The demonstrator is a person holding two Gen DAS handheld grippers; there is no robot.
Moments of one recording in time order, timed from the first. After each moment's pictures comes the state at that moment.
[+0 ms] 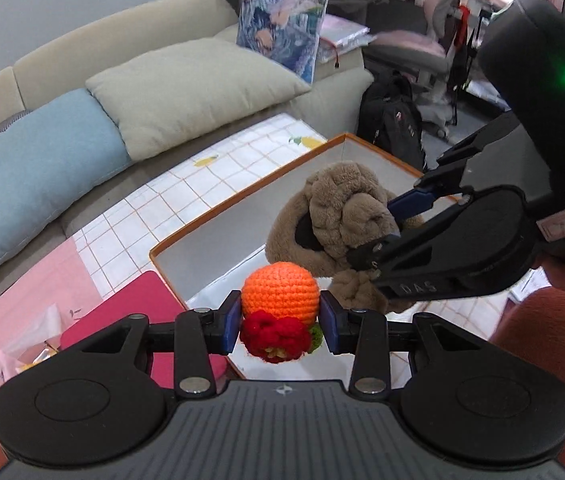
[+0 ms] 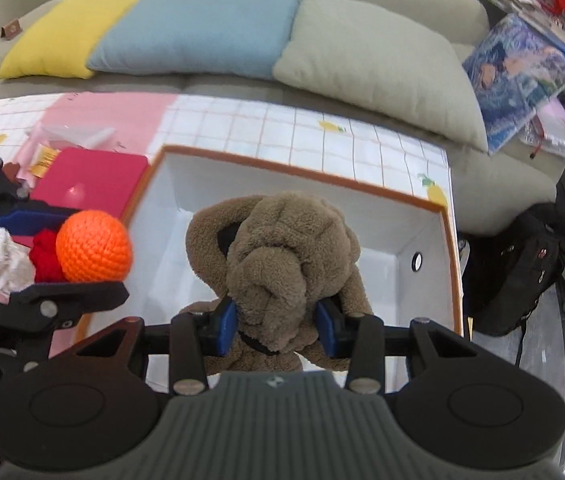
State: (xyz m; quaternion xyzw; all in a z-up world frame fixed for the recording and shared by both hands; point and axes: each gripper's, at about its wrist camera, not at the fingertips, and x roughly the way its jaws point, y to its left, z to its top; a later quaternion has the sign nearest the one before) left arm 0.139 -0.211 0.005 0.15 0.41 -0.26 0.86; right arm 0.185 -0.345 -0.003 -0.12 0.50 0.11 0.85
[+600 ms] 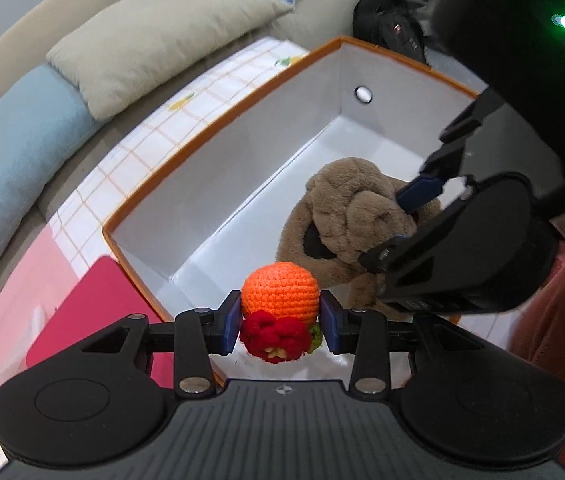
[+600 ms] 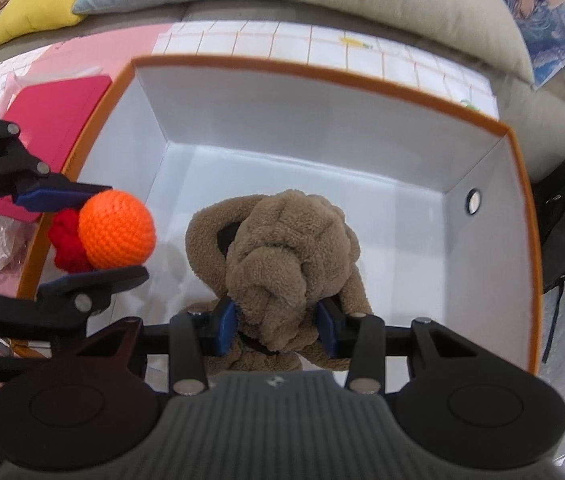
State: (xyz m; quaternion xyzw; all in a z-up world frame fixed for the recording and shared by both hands) left arm 0.170 -0.240 -0.058 0.24 0.48 -0.25 0.81; right arm 0.210 -0.353 -0.076 -0.10 0.58 0.13 0.80
